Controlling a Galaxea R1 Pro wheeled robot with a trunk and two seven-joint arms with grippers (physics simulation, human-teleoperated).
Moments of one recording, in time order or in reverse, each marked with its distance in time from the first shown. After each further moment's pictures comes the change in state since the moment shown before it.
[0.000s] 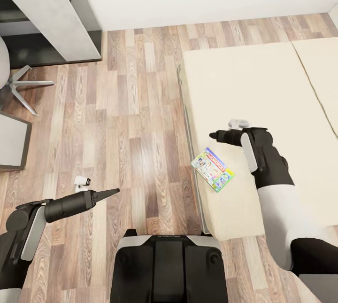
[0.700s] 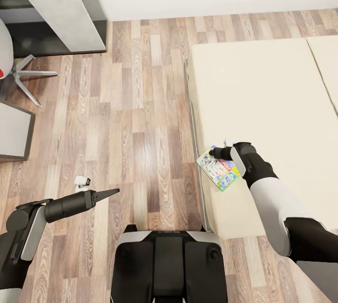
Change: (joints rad) left arm 0.000 0.000 0.000 0.000 0.000 0.000 0.000; right arm -0.079 0.004 0.006 0.479 0.017 -0.214 -0.089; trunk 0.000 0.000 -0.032
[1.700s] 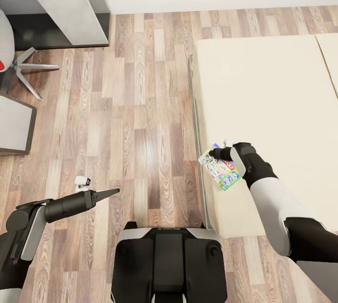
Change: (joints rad) left arm 0.000 0.000 0.000 0.000 0.000 0.001 0.000; right arm -0.001 0.000 0.000 0.009 -0.008 -0.002 -0.001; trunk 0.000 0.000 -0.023
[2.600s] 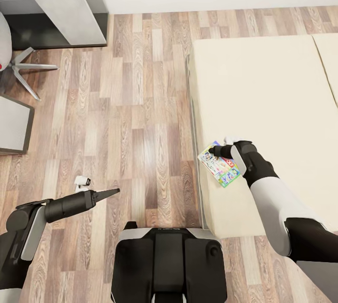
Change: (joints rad) left arm 0.000 0.000 -0.001 0.000 0.000 0.000 0.001; right arm 0.000 0.000 0.000 -0.031 -0.014 0.000 0.001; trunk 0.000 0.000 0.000
